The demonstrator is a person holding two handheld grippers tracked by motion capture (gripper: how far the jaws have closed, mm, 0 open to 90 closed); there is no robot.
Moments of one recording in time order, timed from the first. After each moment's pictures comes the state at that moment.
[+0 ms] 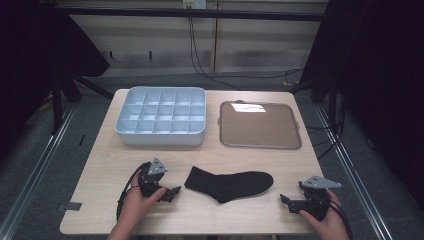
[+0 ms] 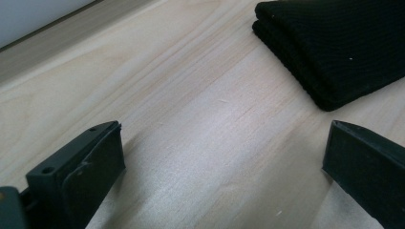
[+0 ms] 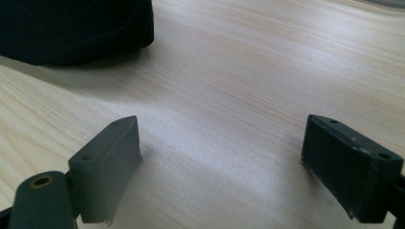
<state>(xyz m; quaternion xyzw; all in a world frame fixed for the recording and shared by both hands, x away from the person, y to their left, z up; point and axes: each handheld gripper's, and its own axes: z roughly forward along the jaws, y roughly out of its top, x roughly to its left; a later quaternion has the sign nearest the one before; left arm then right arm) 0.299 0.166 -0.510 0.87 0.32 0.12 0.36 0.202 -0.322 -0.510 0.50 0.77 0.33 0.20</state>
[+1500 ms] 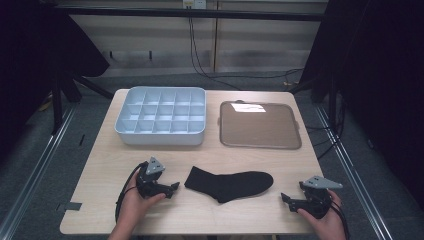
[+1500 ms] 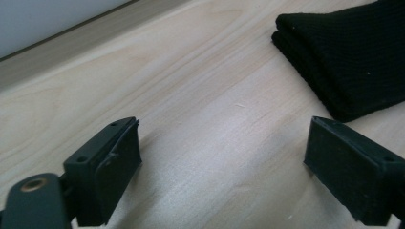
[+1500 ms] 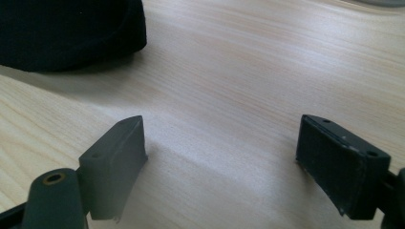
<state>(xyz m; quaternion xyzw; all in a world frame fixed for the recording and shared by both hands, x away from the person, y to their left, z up) 0.297 0.168 -0.509 0.85 0.35 0.14 0.36 0.201 -0.322 -0.509 0.51 0.76 0.33 0.21</state>
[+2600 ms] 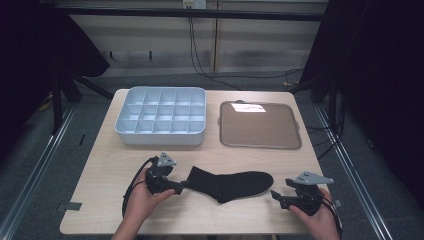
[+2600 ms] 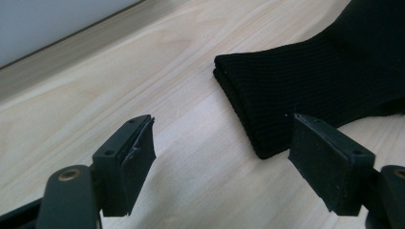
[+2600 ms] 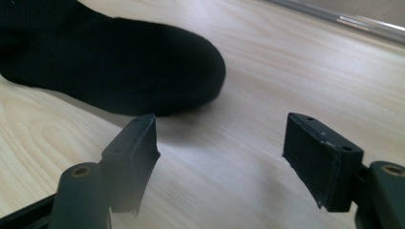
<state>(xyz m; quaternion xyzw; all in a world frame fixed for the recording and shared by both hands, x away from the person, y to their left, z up) 0.295 0.133 -0.476 0.86 0.36 0.09 0.35 0.207 -0.291 -0.489 0.48 0.78 0.37 0.18</state>
